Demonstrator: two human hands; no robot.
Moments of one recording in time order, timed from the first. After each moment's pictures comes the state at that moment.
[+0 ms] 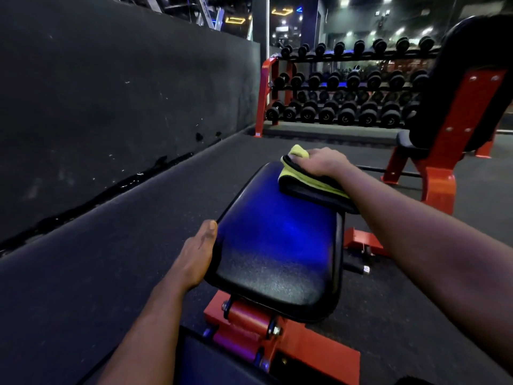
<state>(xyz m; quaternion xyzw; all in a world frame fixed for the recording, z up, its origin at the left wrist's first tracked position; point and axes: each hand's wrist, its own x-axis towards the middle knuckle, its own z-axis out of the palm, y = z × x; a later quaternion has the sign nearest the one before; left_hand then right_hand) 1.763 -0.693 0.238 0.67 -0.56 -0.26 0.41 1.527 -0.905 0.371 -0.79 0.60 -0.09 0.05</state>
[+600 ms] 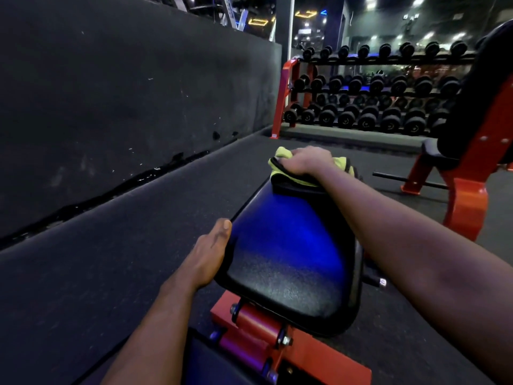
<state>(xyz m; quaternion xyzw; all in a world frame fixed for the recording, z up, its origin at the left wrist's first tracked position) 1.770 -0.696 0.231 0.68 -0.57 -0.25 0.40 1.601 -0.919 0.367 -0.83 0.56 -0.06 -0.03</state>
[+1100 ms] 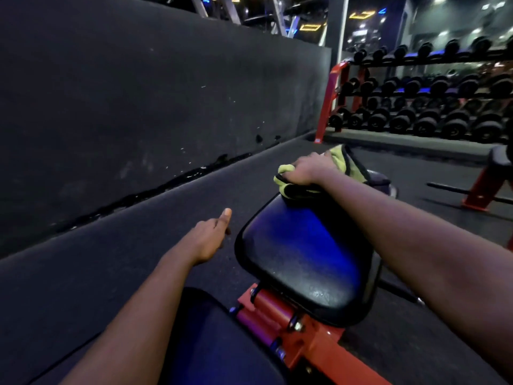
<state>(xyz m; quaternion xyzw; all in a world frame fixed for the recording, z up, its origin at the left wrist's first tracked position) 1.781 -0.651 0.266 0.83 -0.45 -0.16 0.29 1.631 -0.885 0.355 -0.90 0.43 0.01 -0.12</state>
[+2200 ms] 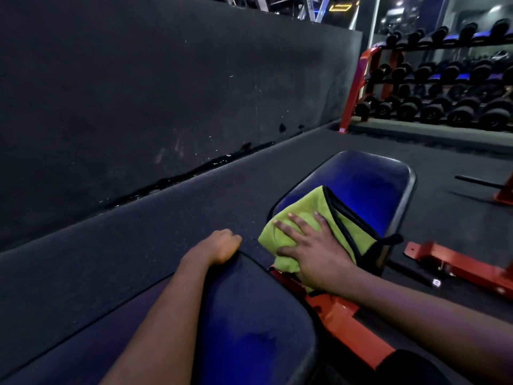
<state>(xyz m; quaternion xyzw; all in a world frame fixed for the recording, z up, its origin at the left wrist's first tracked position) 1.788 -0.580 0.239 0.87 -0.44 -0.19 0.07 1.560 -0.673 0.252 -0.97 0.19 0.01 -0.16</state>
